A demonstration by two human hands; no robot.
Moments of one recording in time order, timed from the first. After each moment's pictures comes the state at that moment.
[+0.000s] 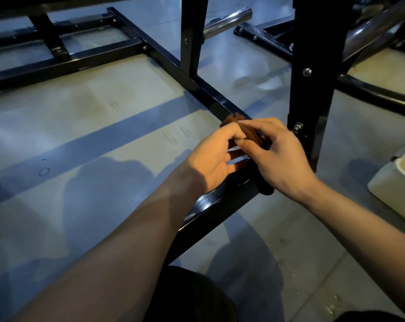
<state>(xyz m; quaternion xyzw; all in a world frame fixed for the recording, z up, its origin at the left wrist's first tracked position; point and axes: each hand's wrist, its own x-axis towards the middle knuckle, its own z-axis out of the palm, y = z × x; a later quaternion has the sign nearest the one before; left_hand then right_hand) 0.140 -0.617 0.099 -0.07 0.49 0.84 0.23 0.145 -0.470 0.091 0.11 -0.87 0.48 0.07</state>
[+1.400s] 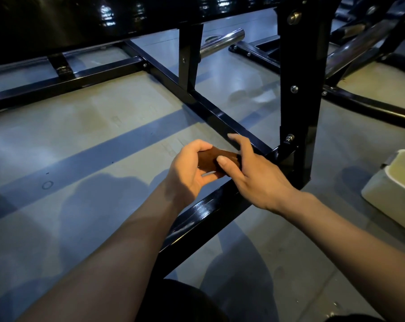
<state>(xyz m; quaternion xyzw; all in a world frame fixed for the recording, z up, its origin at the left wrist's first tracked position) 0.146 -0.646 0.096 -0.17 0.50 0.84 0.13 0.153 -0.480 0.090 0.18 -0.95 0.27 -0.01</state>
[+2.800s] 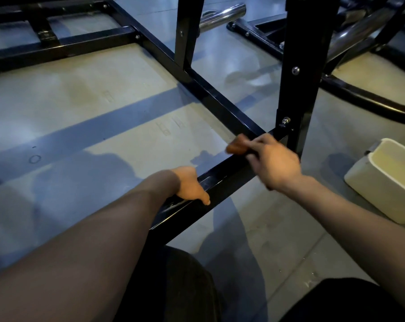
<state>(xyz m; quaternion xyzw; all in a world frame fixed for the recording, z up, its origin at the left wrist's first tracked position) 0.155 -0.676 0.033 0.04 0.90 0.20 0.37 0.142 -0.439 0.049 0.09 -0.99 0.06 0.02</state>
